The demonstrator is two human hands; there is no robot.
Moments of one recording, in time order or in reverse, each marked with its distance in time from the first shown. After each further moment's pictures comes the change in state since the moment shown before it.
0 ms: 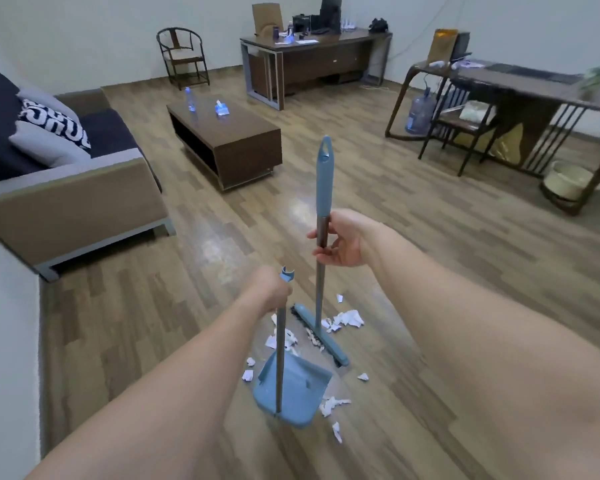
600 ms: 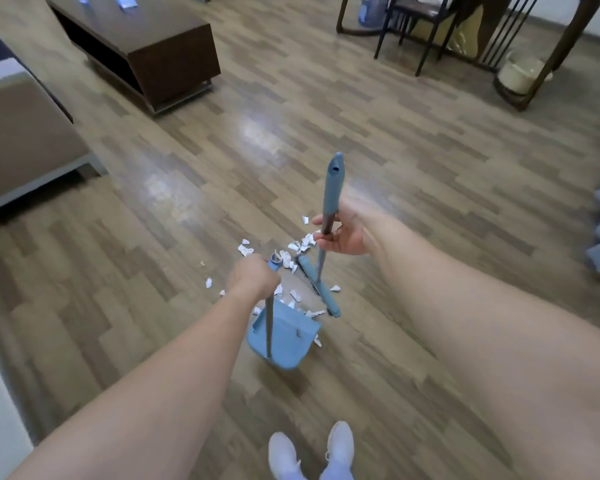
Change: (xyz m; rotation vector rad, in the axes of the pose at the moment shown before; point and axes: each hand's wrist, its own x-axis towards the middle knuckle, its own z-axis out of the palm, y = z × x) left_hand 0.000 -0.081 0.087 0.372 -0.098 0.026; right_hand 0.044 0.134 -0.037 0.209 0.159 0.187
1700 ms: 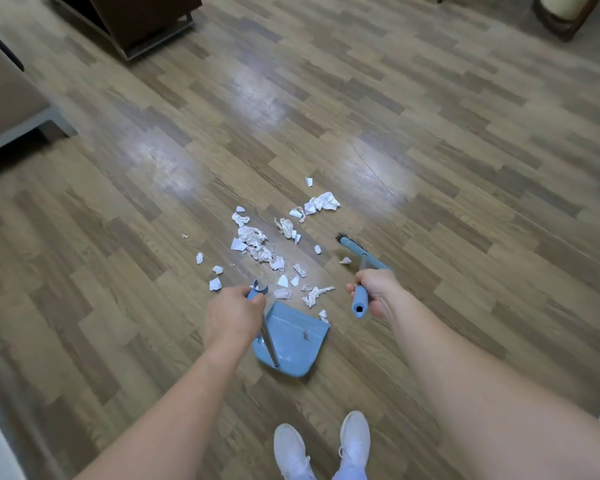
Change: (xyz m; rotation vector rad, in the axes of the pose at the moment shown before) left_hand 0.053 -0.084 0.113 -0.046 0.132 -0.117; right_hand 0.203 0.187 -0.041 0.252 0.371 0.106
